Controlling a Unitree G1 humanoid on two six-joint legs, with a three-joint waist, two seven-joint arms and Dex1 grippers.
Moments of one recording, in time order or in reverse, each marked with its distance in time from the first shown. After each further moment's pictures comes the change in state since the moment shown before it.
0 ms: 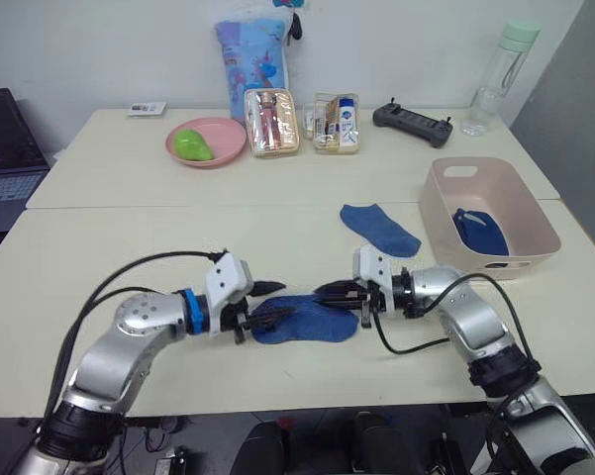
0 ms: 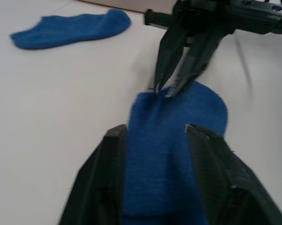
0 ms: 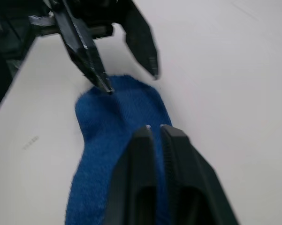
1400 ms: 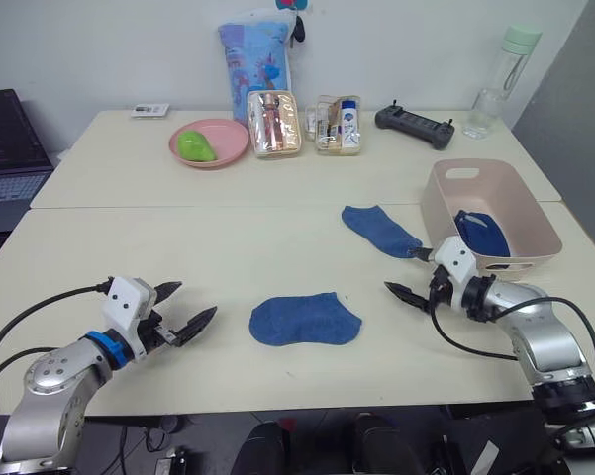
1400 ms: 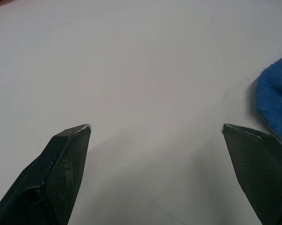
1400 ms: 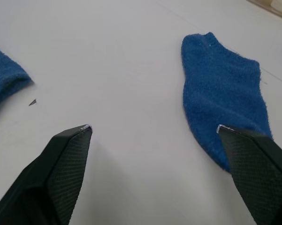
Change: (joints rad) left arm 0.260 -0.025 0.400 0.107 -0.029 -0.123 0.162; right arm 0.145 -0.171 -0.284 -0.023 -0.001 0.037 -0.262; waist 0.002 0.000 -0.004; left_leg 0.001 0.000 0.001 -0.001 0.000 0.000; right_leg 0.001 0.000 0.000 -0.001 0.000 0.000
